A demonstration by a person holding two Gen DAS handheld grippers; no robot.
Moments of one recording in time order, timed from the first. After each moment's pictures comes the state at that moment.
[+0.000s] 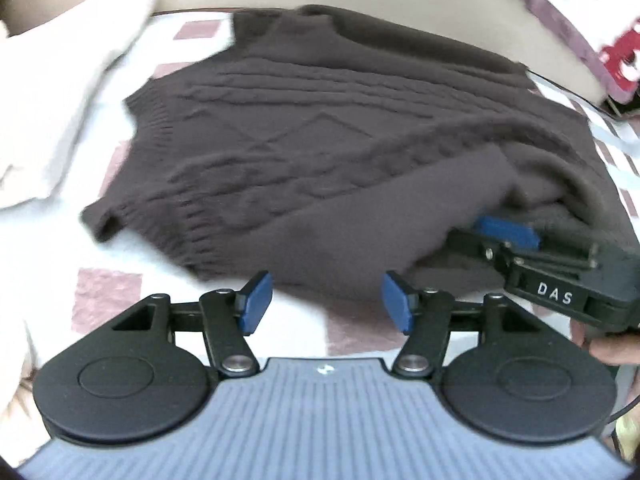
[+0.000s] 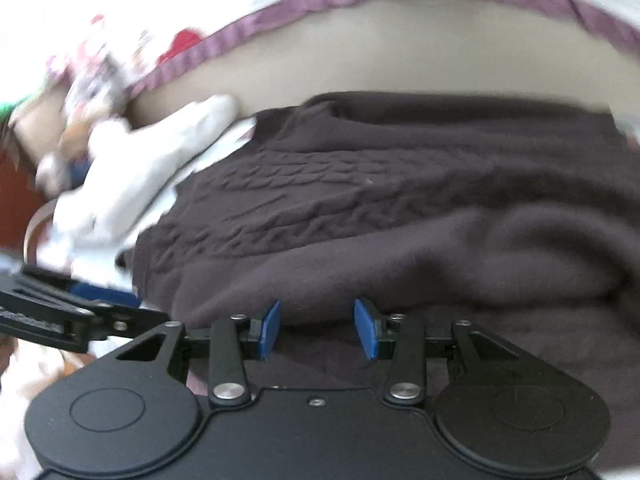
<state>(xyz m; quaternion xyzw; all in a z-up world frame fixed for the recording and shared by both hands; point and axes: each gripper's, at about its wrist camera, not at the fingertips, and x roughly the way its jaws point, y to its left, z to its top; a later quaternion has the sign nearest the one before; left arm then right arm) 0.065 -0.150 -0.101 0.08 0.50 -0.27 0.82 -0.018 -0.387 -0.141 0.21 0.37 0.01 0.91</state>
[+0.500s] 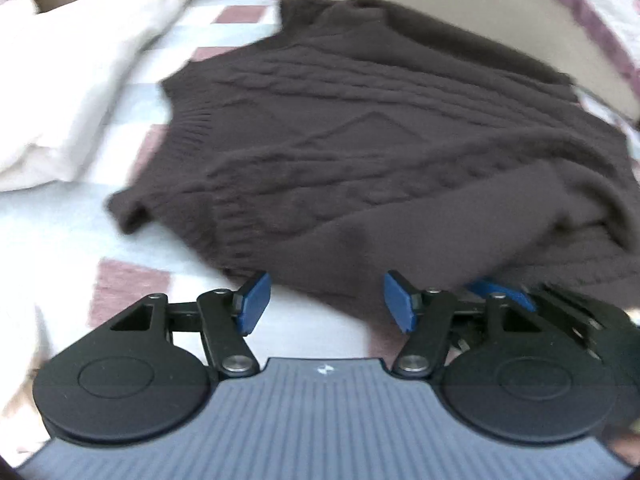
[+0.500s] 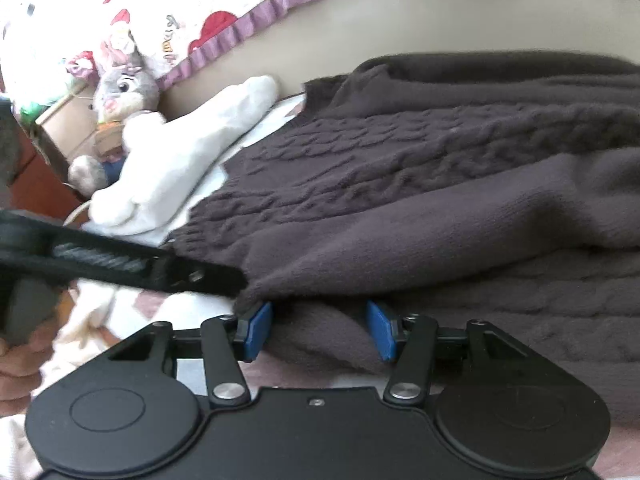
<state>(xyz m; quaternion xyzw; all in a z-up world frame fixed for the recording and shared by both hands) 0.085 -0.149 -0.112 0.08 0.51 -0.20 0.83 -0.006 -0.335 -0.149 0.22 0.37 0.10 0.90</state>
